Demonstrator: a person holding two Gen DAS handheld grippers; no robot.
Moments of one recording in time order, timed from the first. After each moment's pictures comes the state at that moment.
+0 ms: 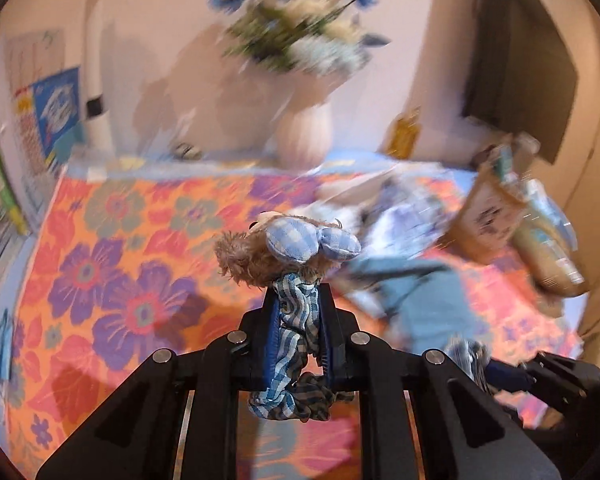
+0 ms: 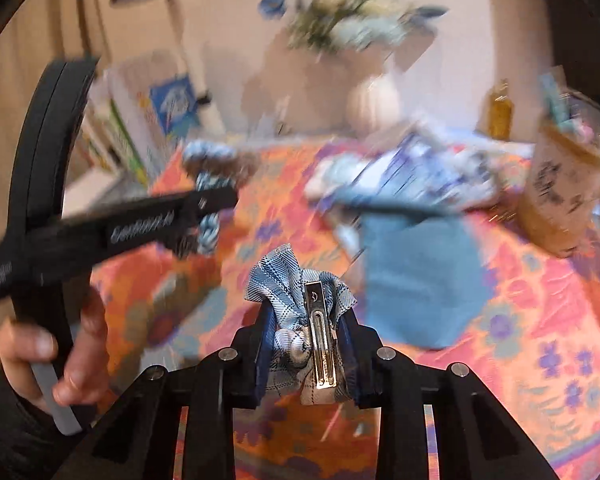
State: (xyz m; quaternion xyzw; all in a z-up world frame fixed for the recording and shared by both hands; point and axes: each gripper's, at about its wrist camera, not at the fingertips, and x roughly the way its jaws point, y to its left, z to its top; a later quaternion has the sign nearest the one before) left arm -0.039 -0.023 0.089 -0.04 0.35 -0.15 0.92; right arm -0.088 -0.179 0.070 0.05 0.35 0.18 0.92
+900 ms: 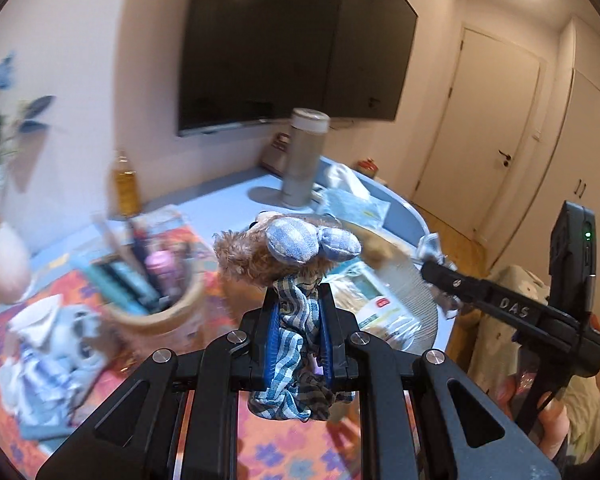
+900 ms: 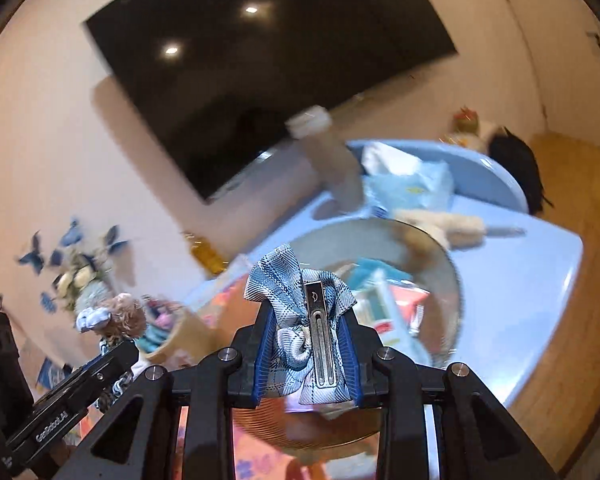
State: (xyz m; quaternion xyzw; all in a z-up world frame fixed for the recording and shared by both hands) left arm -0.023 -0.350 0.159 0.04 0.33 -0.41 0.85; right arm -0.127 -0.551 0.125 0.32 0.25 -0.13 0.91
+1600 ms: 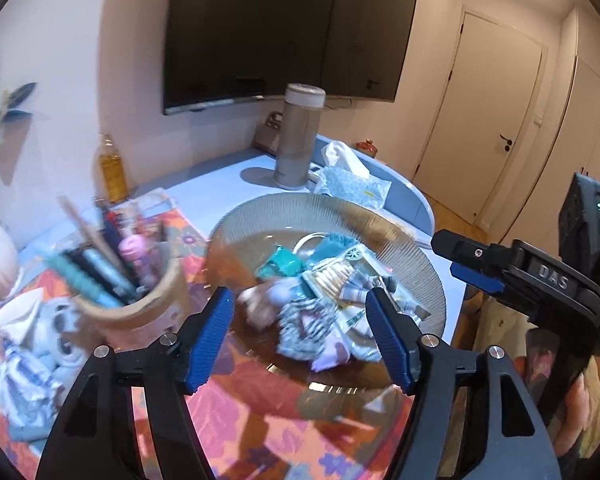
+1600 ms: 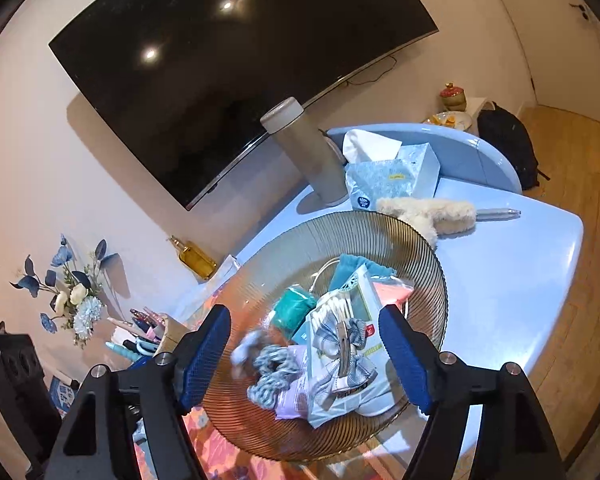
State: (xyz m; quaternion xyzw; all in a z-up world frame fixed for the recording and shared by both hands) left arm -0.028 -0.351 0.147 0.05 0.34 -0.40 0.85; right arm -0.130 -0.565 0.123 0.35 0.26 -0.12 0.89
